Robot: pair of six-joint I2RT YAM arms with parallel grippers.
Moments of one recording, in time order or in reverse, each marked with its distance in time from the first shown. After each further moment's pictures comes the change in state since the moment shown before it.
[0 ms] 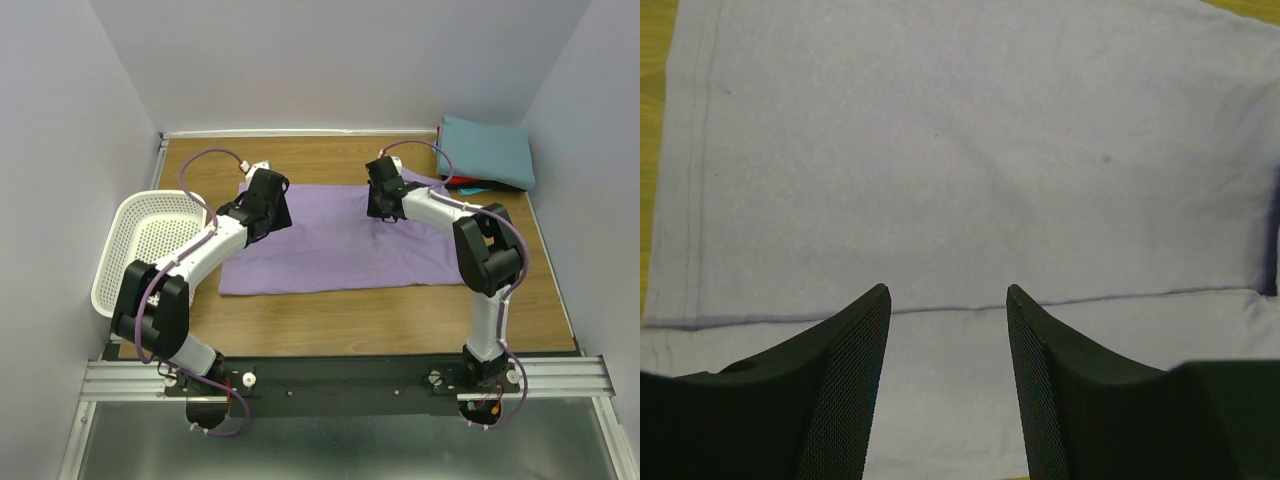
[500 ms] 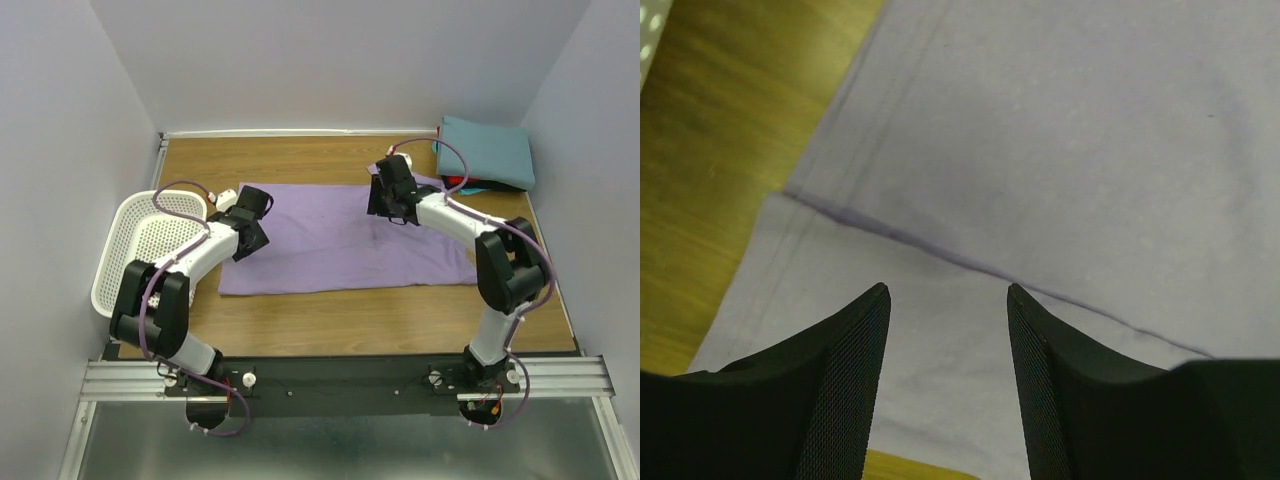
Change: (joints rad) left arm 0.091 -0.001 -0.121 -0.162 -0.140 -0.266; right arm 0.001 -0.128 -0.094 0.019 -0.028 0.004
